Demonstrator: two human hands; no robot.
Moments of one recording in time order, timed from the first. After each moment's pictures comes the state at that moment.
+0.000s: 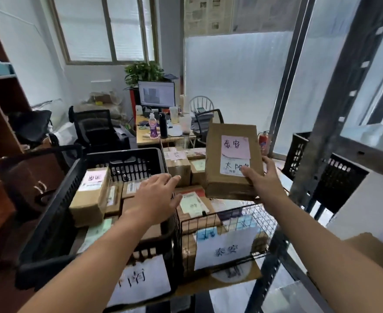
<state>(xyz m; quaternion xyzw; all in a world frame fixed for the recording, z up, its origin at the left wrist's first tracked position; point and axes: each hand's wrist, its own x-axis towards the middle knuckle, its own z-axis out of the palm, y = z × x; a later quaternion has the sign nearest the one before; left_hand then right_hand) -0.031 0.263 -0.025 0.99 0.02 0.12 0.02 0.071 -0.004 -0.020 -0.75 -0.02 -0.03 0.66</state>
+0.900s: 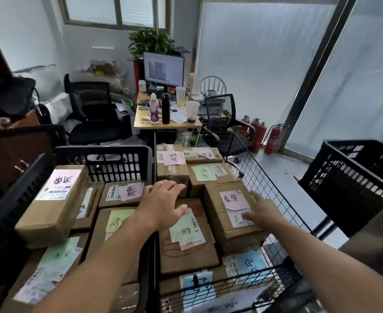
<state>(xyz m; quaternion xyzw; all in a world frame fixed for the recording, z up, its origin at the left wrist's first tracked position) 0.129 0.277 -0.069 0.99 0.05 0.03 0.11 0.257 0.006 -0.107 -0.96 -0.05 0.15 0.22</state>
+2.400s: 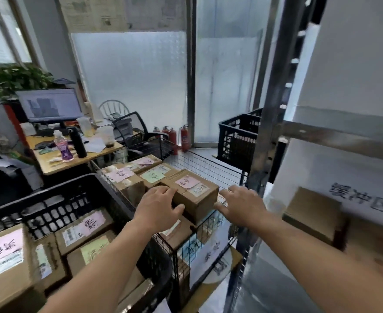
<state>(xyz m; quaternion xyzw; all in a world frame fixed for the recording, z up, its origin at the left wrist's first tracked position) 0.066 0.260 -0.035 0.97 -0.22 0.04 0.12 0.031 0.020 -0.053 -1.00 0.02 -0.03 -0.03</state>
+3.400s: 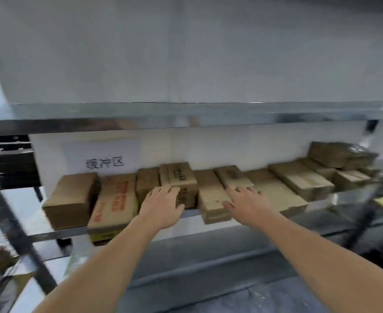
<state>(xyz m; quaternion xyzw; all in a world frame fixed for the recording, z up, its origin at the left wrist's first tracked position) -0.318 -0.121 -0.039 0.75 -0.65 -0.01 0.11 -0.548 -0.208 -0.030 -0.85 0.52 0.01 -0.01</state>
